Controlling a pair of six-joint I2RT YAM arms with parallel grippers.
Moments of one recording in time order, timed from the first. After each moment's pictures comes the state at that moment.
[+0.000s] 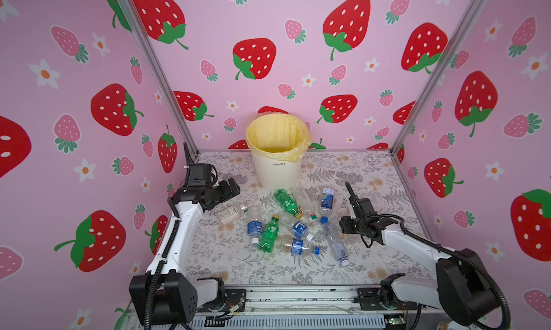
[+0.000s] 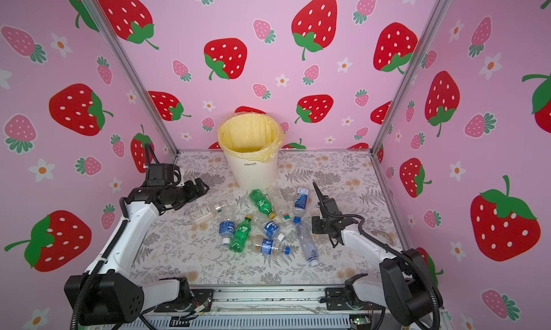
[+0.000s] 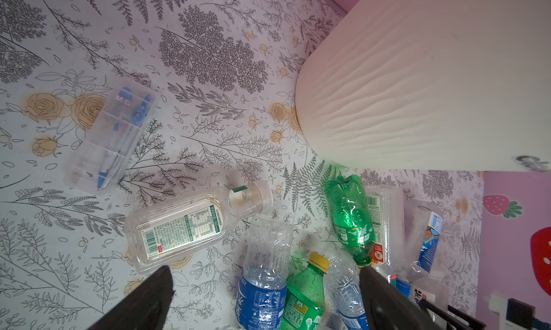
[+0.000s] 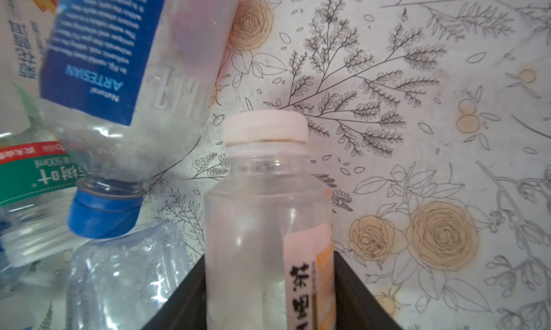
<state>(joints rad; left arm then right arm) 0.06 1.25 1.14 -0.81 0.25 -0.42 0.48 1.24 0.57 -0.33 0.05 0.30</state>
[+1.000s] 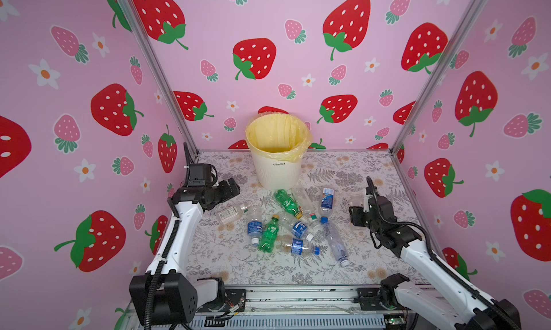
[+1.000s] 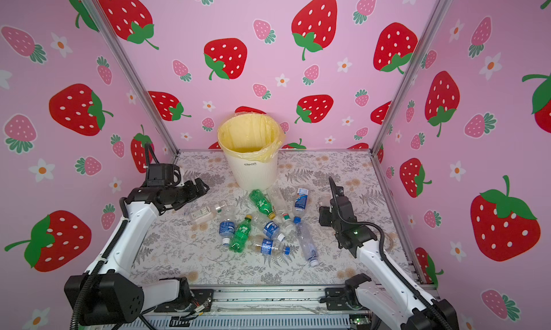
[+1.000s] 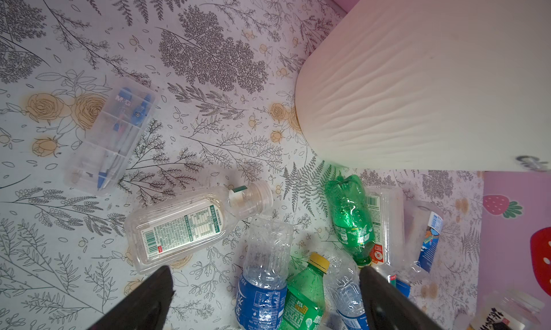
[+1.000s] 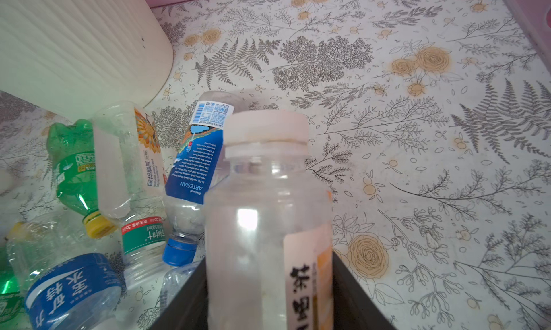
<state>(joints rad) 0.06 1.25 1.14 -0.81 0.25 -0.42 0.47 0.91 0.59 -0.35 0.16 0.33</state>
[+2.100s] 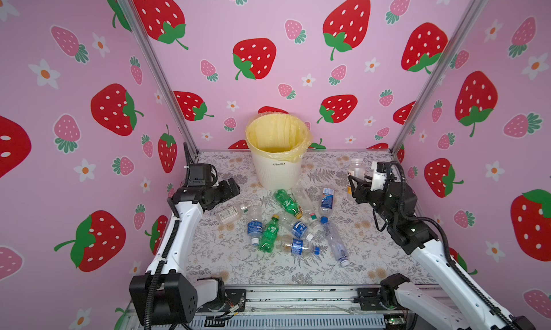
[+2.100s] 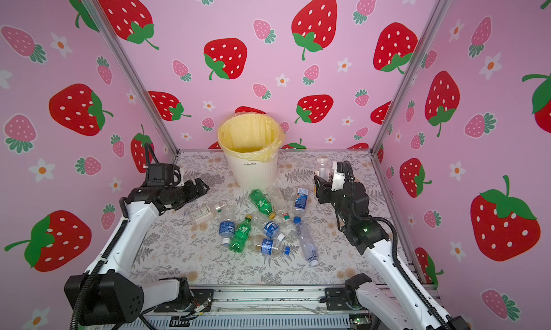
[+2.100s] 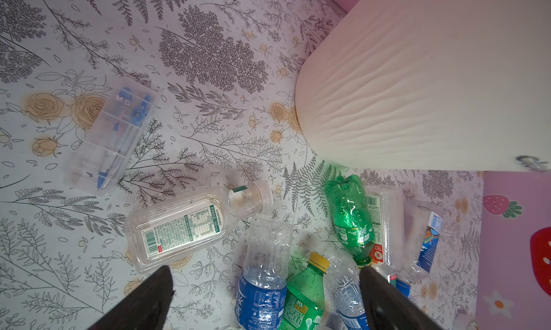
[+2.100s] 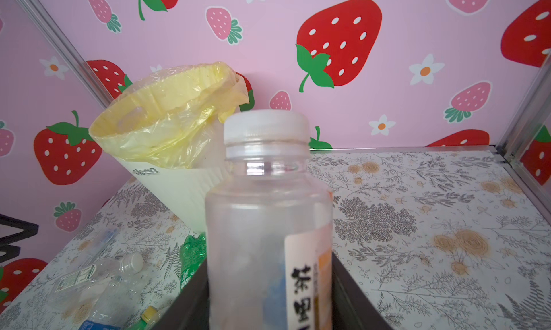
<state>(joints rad) 0.06 1.25 1.14 -0.81 0.25 -0.42 0.50 0.88 0.81 -0.10 0.04 0.24</state>
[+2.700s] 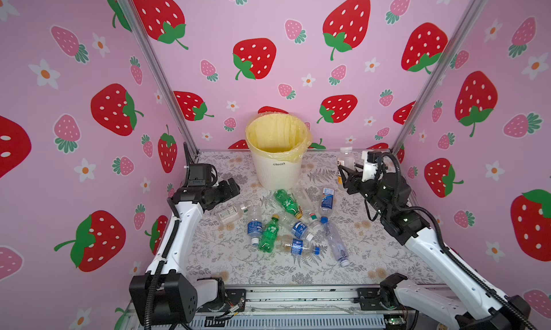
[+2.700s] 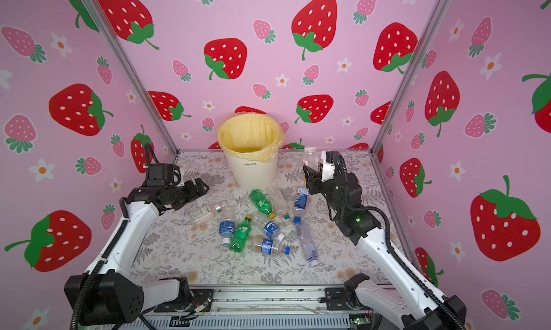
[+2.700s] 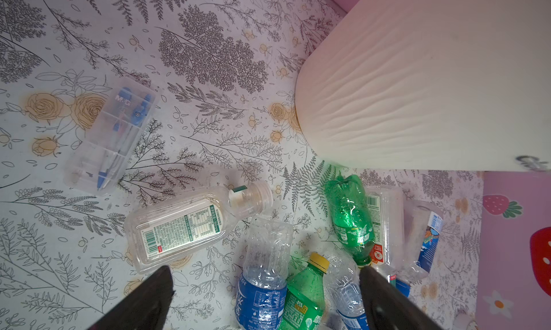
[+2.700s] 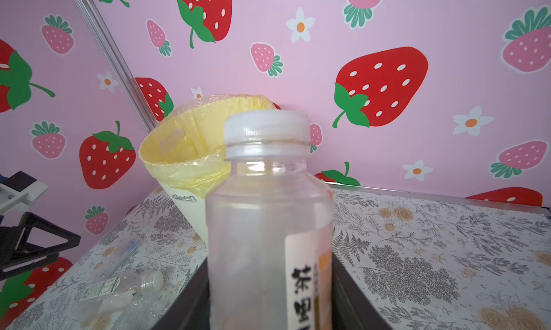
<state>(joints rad) 0.06 1.25 1.14 -0.81 0.25 -0.42 0.58 1.00 0.92 0.01 0.04 0.19</state>
